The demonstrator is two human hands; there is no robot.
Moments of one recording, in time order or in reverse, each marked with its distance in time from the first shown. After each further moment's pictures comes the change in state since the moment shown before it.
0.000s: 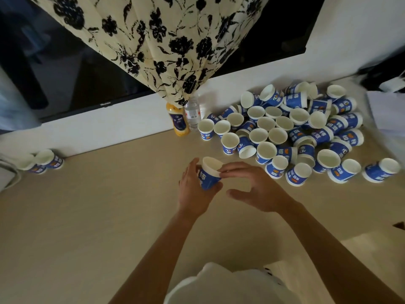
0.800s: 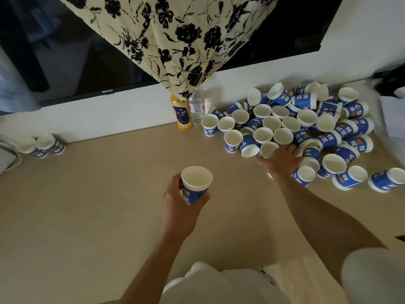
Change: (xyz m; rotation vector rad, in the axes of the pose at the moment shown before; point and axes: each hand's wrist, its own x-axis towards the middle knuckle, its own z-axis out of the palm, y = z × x) left_hand -0.049 -0.006 -0.017 -0.213 0.188 -0.079; right_hand 0.043 0.165 -0.017 -0.745 0.431 1.001
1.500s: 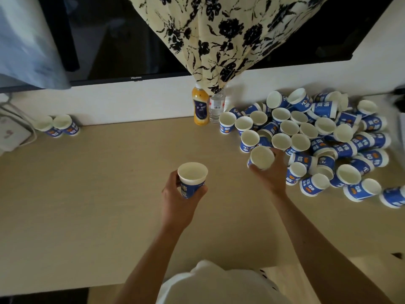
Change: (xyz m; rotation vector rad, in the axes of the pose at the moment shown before) left_hand 0.008 -0.031 -0.035 -0.071 0.097 -0.103; right_hand -0.086 -0.040 -0.011 0.750 0.043 -0.293
